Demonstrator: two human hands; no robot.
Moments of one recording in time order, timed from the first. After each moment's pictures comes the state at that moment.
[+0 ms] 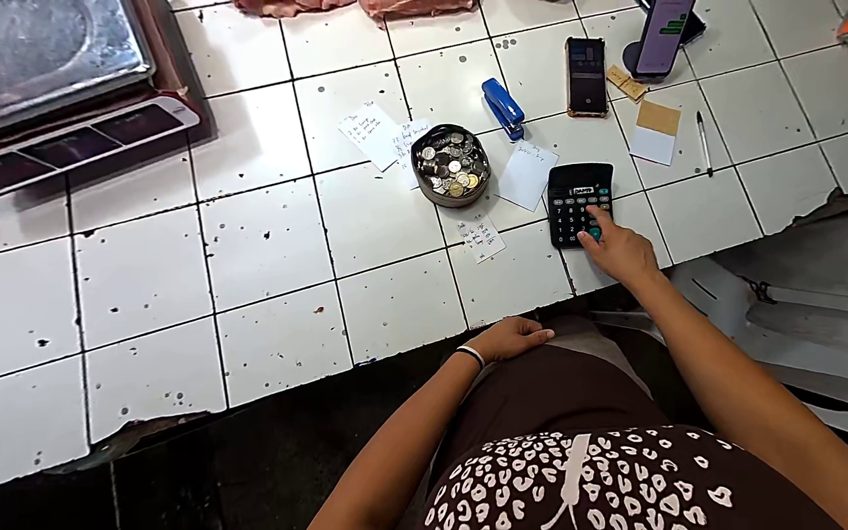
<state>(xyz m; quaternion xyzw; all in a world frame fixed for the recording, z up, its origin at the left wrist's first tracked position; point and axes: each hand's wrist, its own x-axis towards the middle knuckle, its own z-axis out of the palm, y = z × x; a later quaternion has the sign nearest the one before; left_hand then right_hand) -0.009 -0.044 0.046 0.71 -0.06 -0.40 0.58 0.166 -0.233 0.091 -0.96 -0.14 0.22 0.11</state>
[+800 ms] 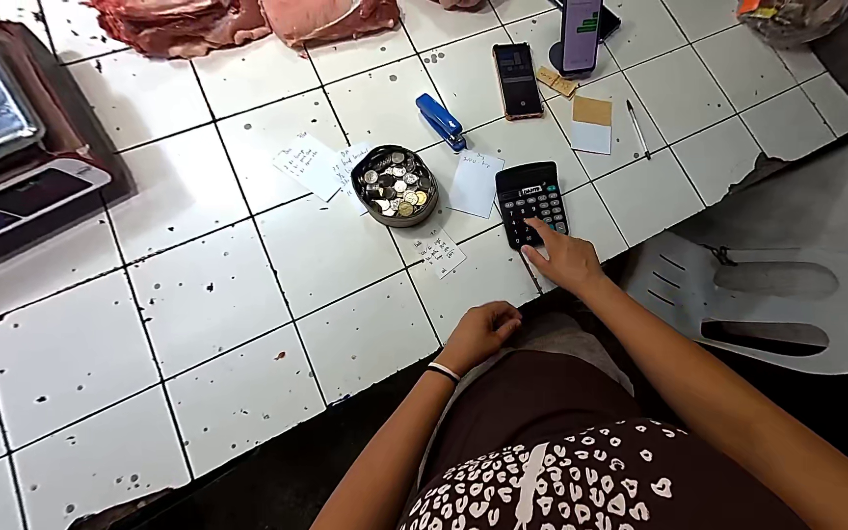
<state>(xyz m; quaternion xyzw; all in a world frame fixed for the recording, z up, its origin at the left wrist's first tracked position) 0.002 -0.046 0.073 0.81 -0.04 -0.22 0.54 0.141 -0.229 0.087 -0.95 -0.19 0.19 0.14</state>
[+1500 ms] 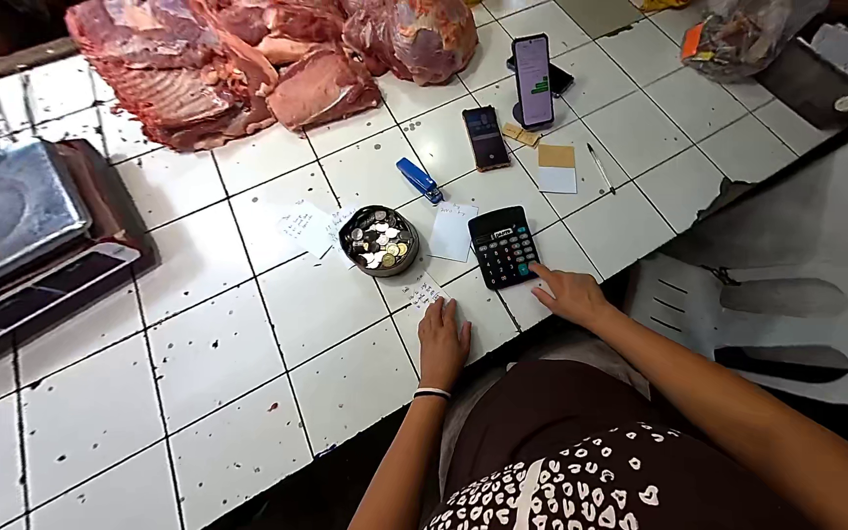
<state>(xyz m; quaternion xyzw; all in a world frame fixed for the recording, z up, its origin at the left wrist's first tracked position) 0.026 -0.052 0.043 0.96 0.12 -0.04 0.26 0.168 -0.289 0.089 -0.93 -0.22 0.29 0.07</state>
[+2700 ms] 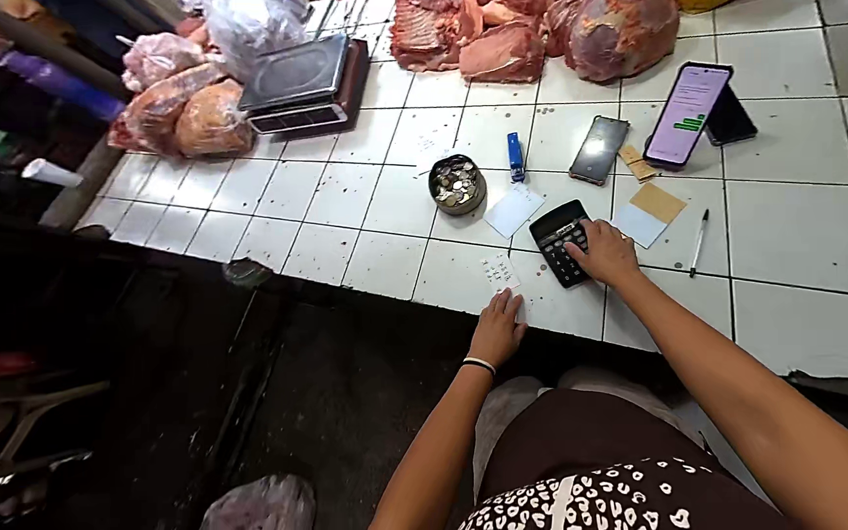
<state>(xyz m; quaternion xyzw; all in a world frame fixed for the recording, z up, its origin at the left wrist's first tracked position) 0.075 -0.230 0.081 0.88 0.34 -0.19 0.28 0.330 -0.292 0.075 -0.87 -0.40 0.25 0.15</state>
